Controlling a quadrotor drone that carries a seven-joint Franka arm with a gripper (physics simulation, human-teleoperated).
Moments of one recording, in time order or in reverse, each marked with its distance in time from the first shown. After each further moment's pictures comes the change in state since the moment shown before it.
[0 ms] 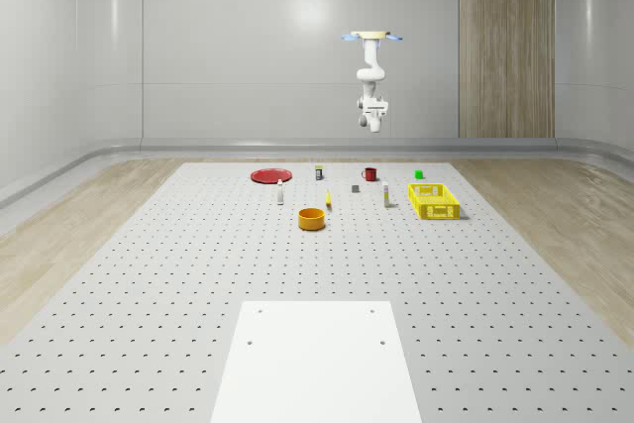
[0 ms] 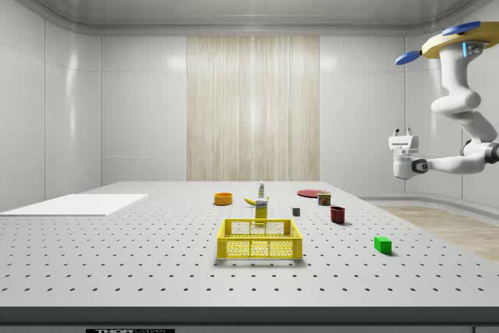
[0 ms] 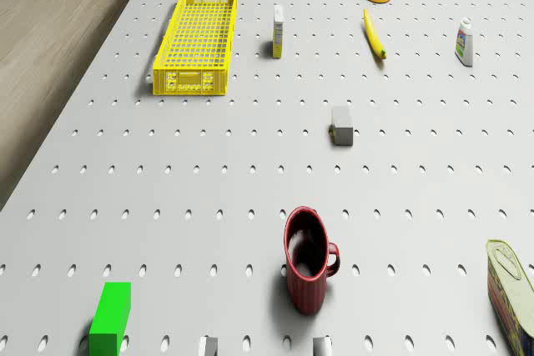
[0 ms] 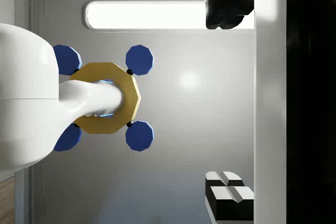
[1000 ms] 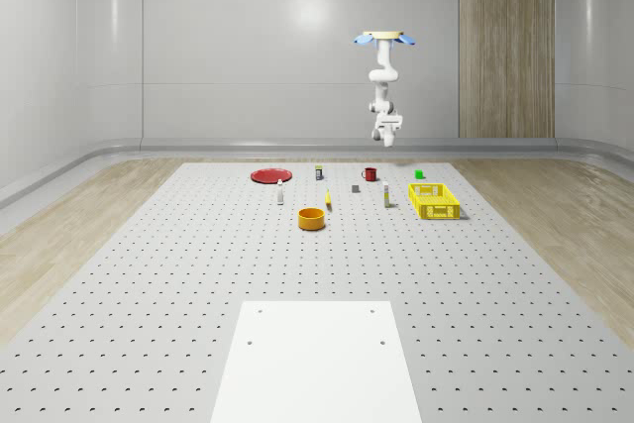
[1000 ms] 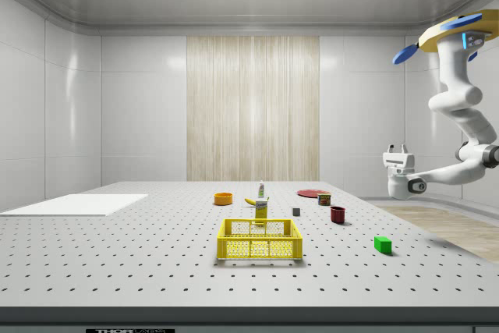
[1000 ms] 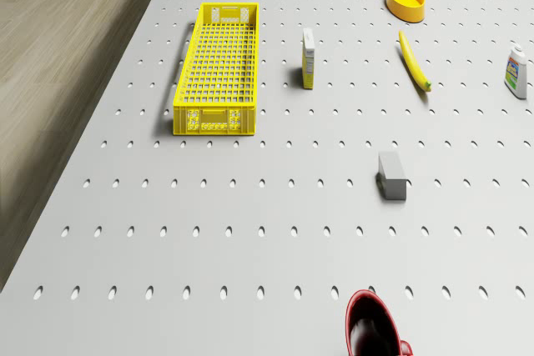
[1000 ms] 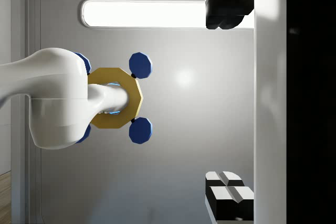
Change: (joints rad) arm -0.006 0.084 0.003 0.289 0.002 -0.189 -0.003
